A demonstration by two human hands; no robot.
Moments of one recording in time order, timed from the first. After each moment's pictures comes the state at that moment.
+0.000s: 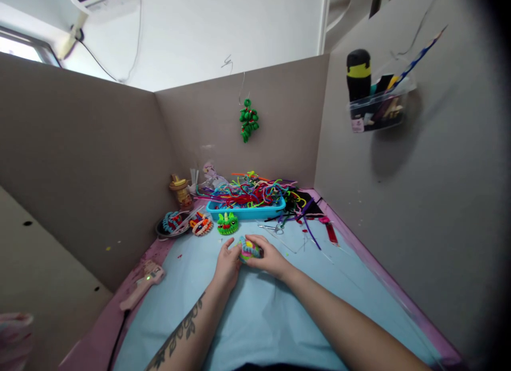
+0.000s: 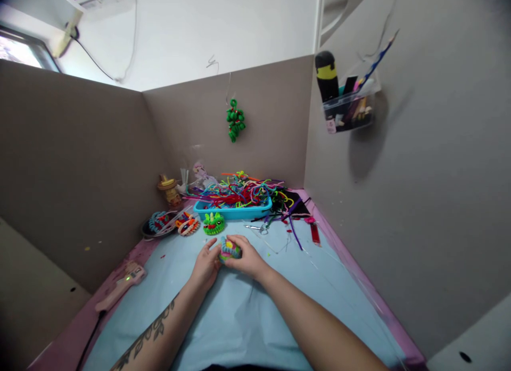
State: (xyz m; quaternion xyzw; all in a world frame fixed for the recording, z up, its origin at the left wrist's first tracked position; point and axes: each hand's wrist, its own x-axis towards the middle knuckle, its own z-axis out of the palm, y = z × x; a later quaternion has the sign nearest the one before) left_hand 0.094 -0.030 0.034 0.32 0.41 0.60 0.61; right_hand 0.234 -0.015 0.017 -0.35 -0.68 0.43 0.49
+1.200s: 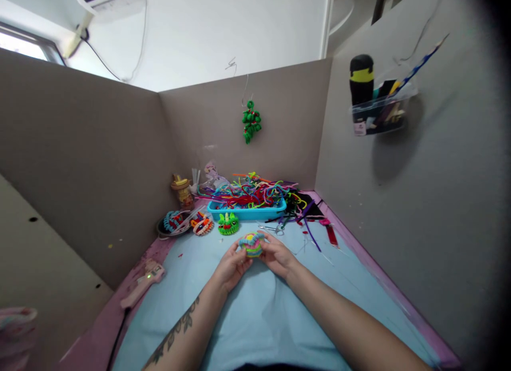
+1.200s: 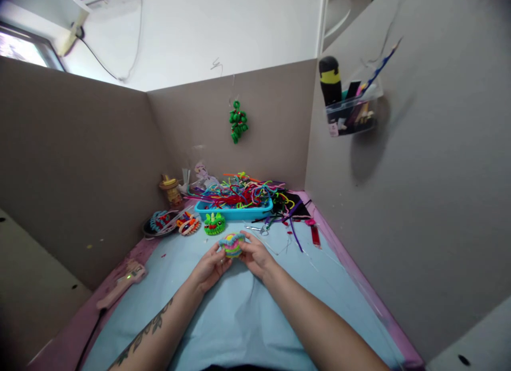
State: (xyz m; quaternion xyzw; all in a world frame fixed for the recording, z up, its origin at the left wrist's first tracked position) left_hand 0.084 -0.031 0.029 0.34 0.28 0.50 0.75; right_hand 0.239 -0.013 0.024 -0.22 -0.27 0.76 0.55
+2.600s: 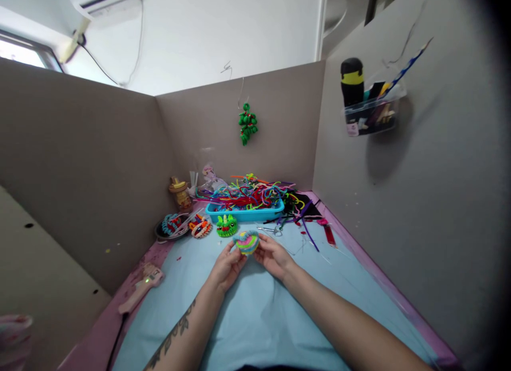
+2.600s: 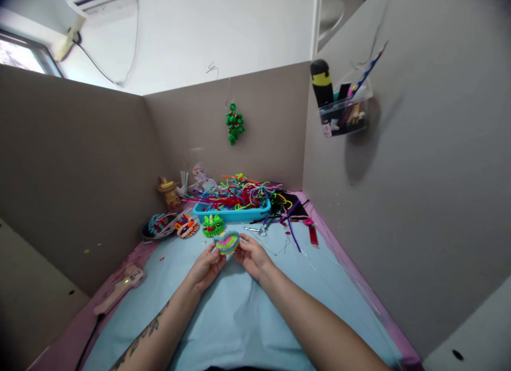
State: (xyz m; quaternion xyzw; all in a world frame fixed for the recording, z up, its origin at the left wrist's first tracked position) left_hand 0.079 -0.023 0.028 0.30 0.29 0.54 0.73; right_hand 0.240 -0.012 0.021 -0.21 -0.24 0.77 0.54
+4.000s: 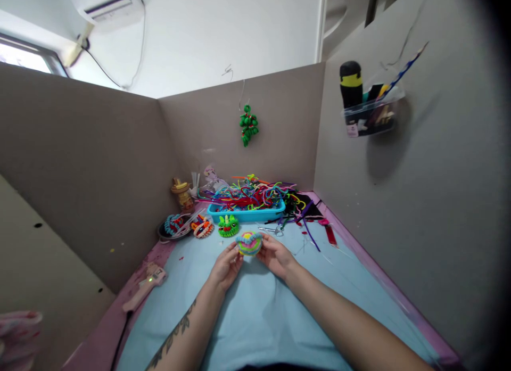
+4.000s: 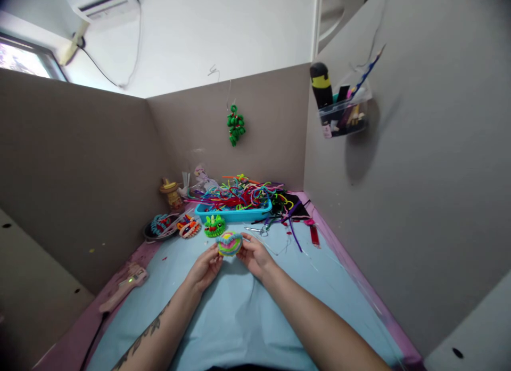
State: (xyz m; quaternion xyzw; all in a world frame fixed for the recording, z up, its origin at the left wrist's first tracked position) left_hand 0.073 -0.020 0.026 0.24 0.34 0.56 0.72; right_hand 0.241 -0.014 0.027 -0.21 -0.23 0.77 0.55
